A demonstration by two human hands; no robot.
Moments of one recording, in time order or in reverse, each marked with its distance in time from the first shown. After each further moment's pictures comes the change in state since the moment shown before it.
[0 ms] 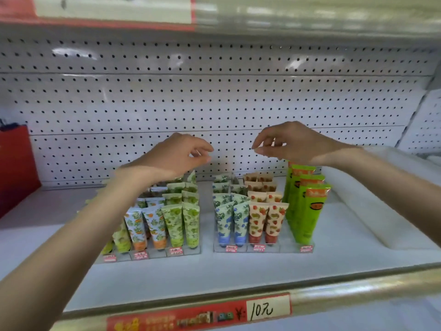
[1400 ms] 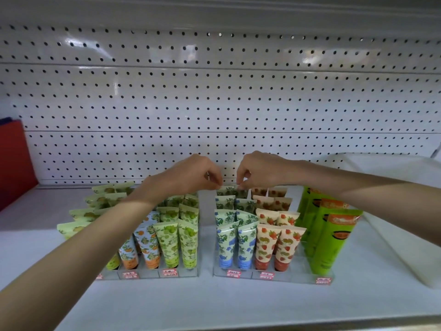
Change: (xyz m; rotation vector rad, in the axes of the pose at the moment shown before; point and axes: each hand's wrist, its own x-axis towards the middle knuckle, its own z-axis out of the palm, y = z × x) left_hand 0.057 -0.042 0.055 0.012 -0.158 0.062; right_hand 0.081 0.019 0.065 -0.332 -0.341 -0.019
